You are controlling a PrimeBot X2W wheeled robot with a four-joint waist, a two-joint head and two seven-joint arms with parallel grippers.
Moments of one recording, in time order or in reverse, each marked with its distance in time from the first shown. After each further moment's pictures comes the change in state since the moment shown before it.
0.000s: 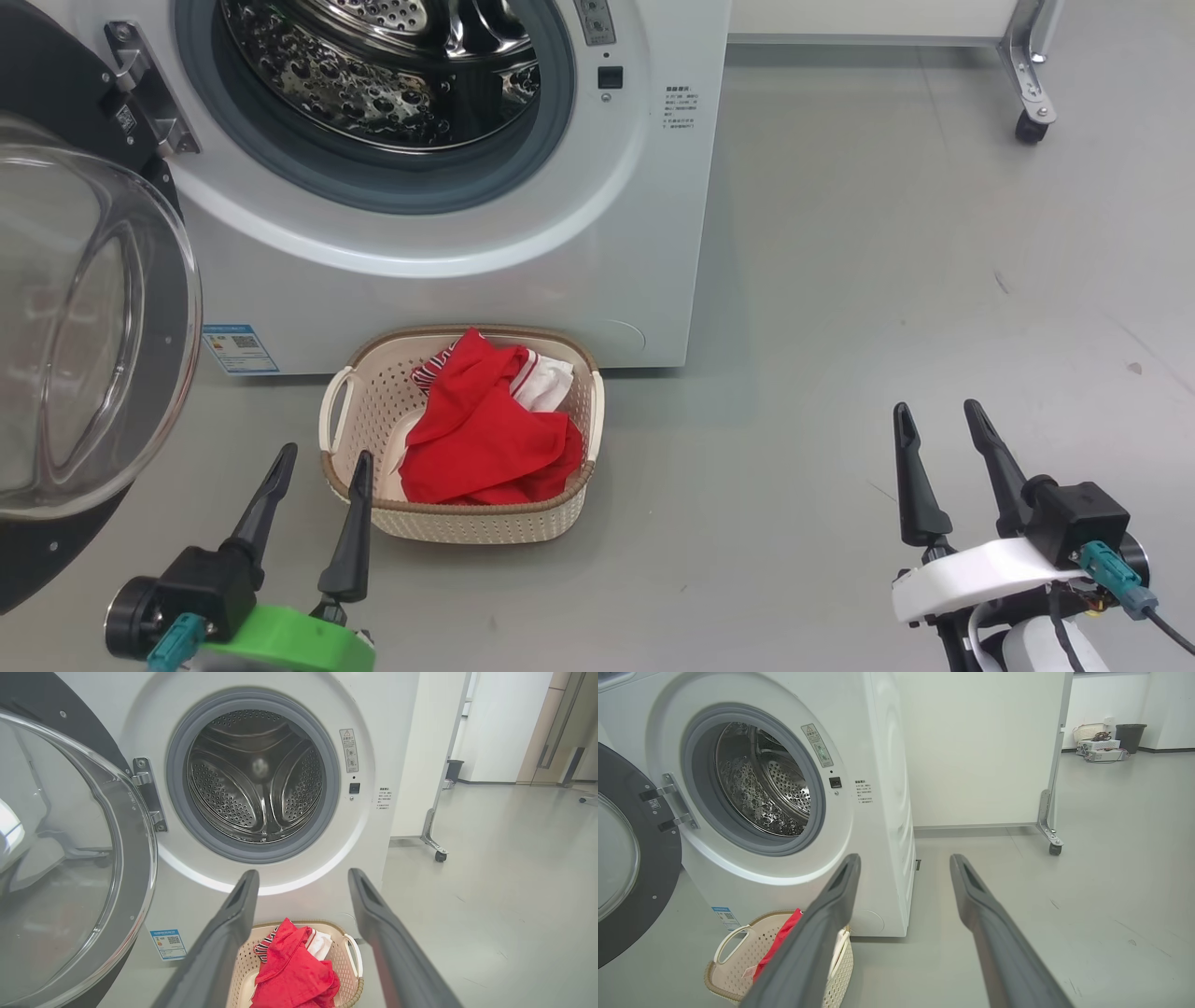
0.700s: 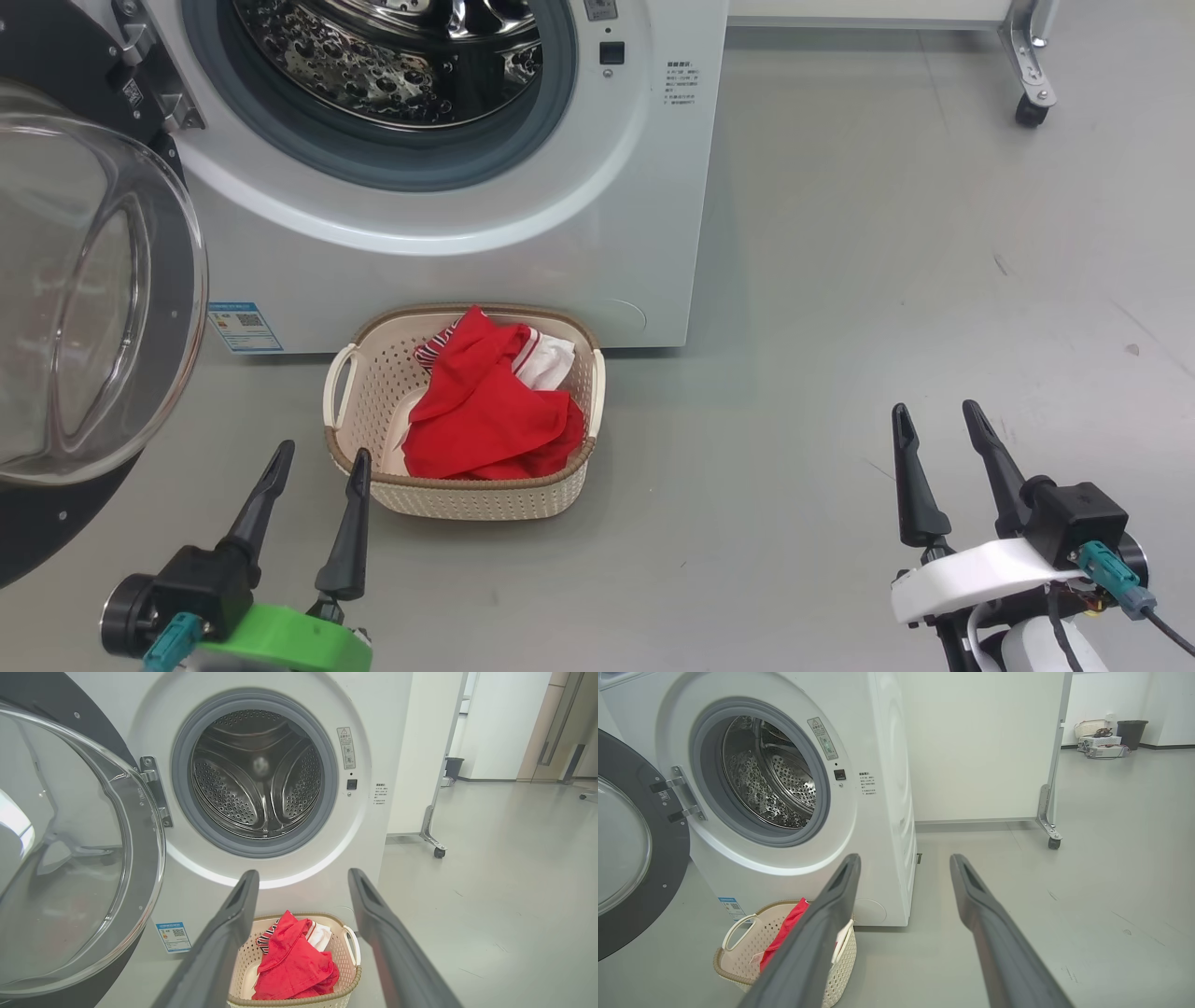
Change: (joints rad) left arm 0.000 -0.002 0.007 -0.006 0.011 0.000 0.000; right arm 0.000 0.000 0.002 0.002 -0.002 0.000 0.000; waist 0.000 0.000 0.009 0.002
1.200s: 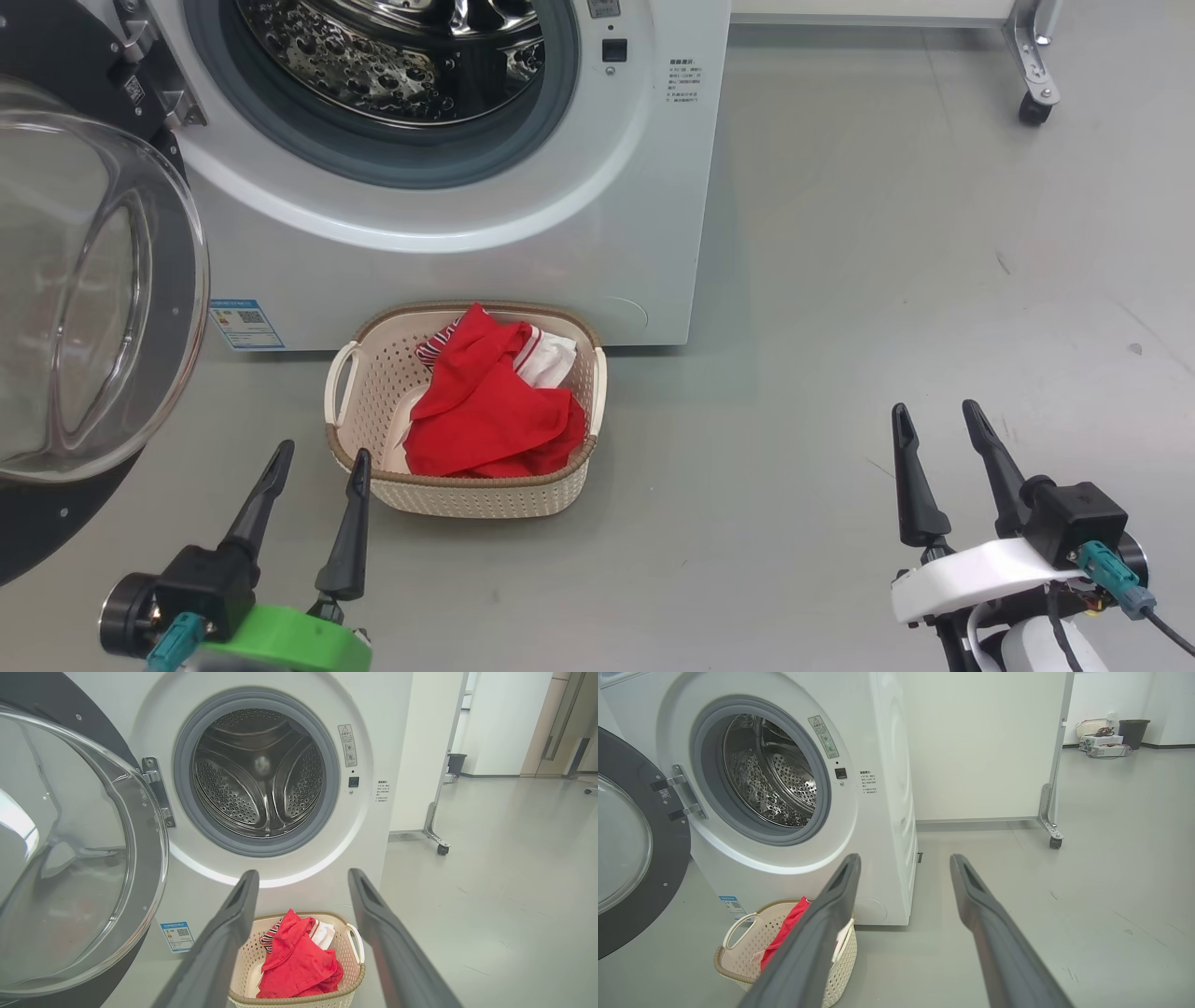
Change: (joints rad) left arm 0.000 -0.003 0.005 0.001 0.021 0.000 0.000; right arm 0.000 0.000 0.000 0.000 -0.002 0.000 0.000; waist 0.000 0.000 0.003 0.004
